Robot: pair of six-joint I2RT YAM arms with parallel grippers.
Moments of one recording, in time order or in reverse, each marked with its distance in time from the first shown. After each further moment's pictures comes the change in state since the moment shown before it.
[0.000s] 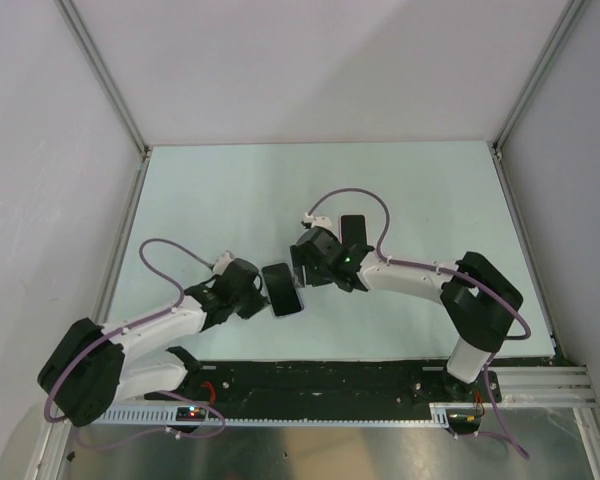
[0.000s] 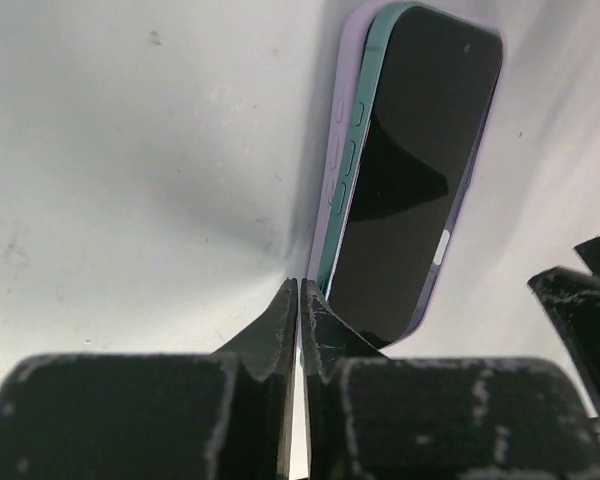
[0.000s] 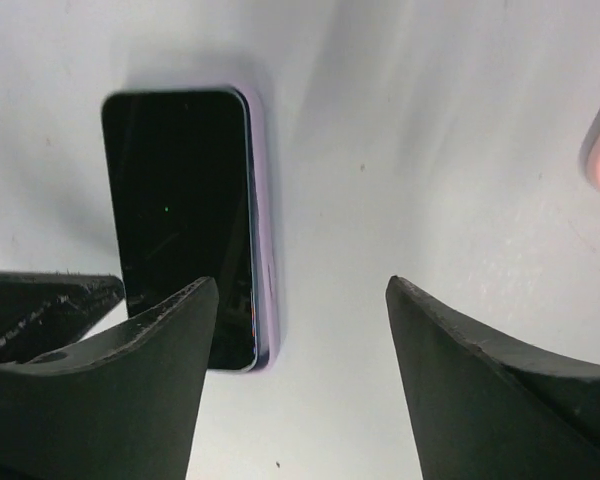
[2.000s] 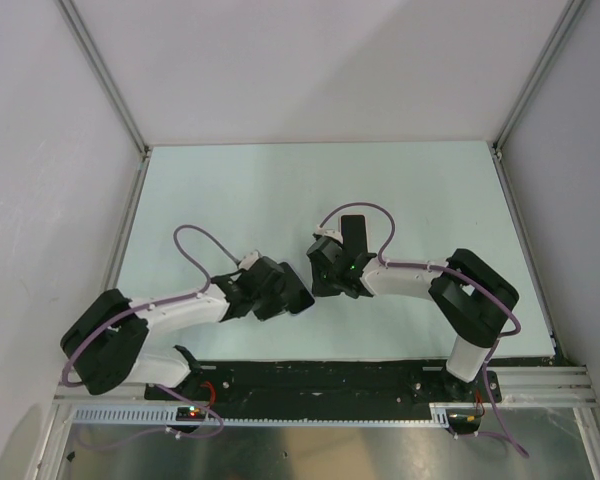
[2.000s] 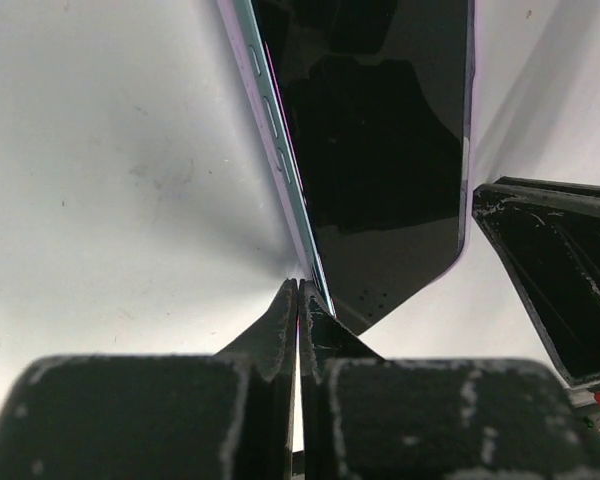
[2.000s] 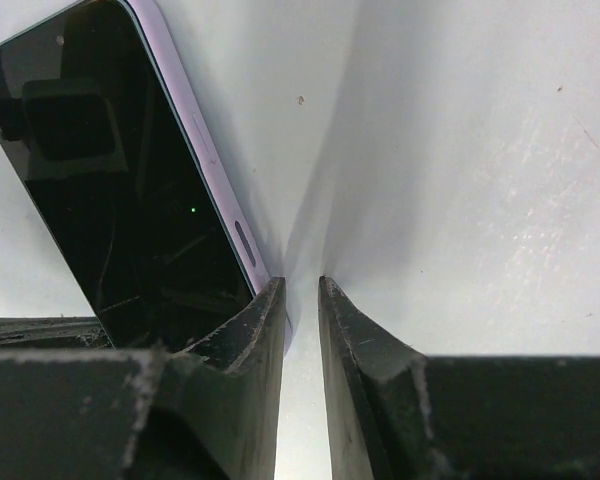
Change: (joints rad) left arm -0.145 0.197 0.135 -0.024 0.034 0.027; right arm -0.038 0.015 -0.166 0.097 -0.097 0.082
